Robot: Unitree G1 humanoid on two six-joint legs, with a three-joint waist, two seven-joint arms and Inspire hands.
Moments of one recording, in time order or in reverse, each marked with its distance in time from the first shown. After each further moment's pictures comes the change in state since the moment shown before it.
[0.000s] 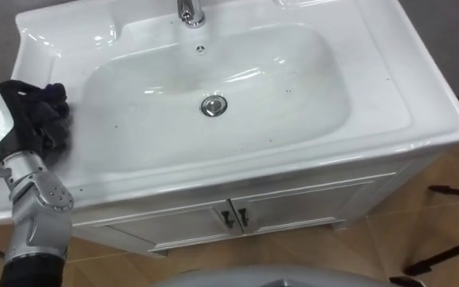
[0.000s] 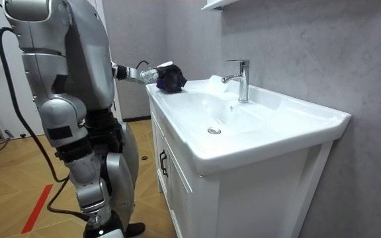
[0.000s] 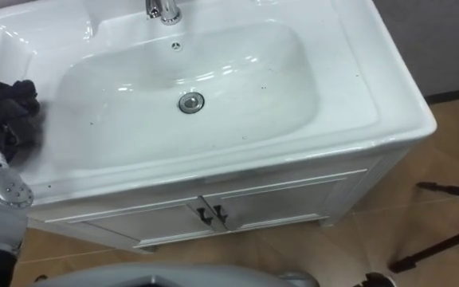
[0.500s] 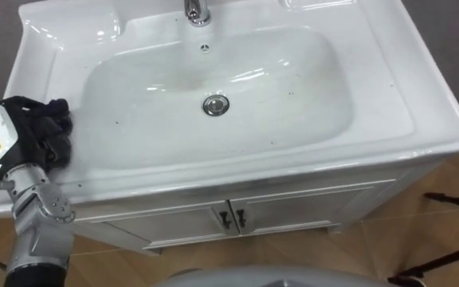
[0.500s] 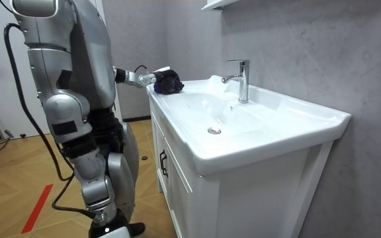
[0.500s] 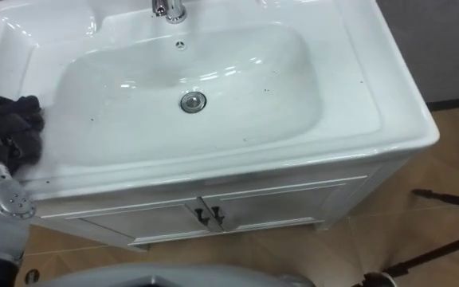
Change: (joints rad) left arm 0.019 -0.013 -0.001 0.032 0.001 -0.009 0.040; right arm -0.003 -0.001 0.010 -0.041 0.025 0.016 0.038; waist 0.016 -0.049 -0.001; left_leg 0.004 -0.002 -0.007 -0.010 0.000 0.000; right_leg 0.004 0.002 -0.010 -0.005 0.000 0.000
